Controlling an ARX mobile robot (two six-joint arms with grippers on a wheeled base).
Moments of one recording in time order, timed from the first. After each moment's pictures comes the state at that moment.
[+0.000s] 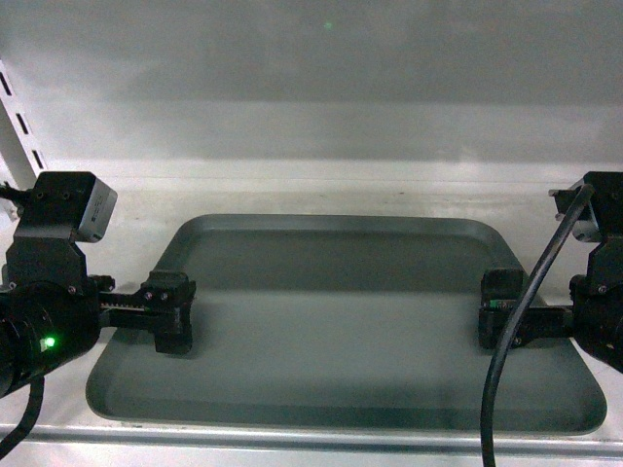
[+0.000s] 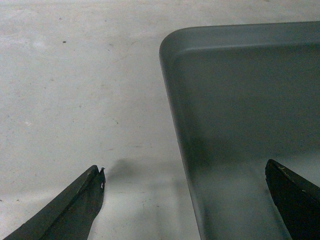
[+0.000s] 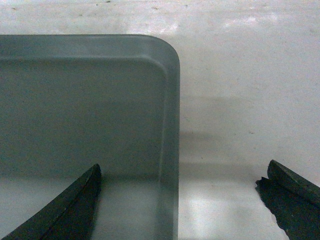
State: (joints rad) left arm -0.17 1.95 0.55 0.97 0.00 -0.06; right arm 0.22 2.00 0.61 0.94 0.11 0.13
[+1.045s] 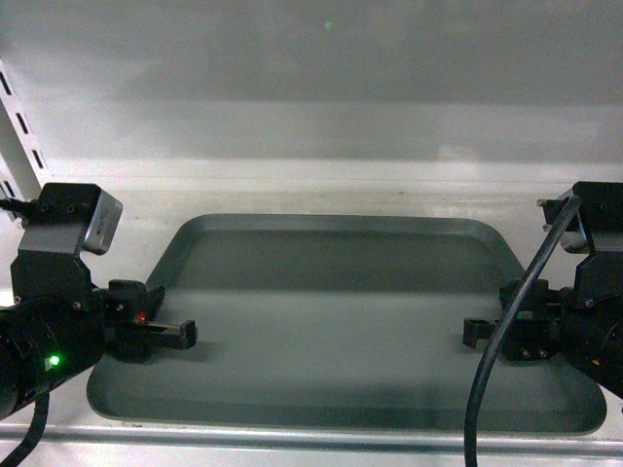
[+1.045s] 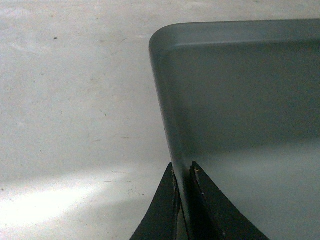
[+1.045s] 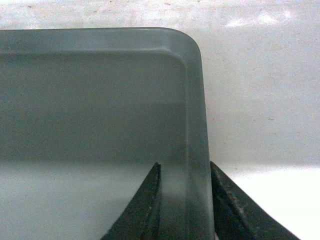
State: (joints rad) left arm -0.20 1.98 0.51 1.05 0.01 -0.07; right arm 0.26 2.00 0.58 0.96 0.15 0.16
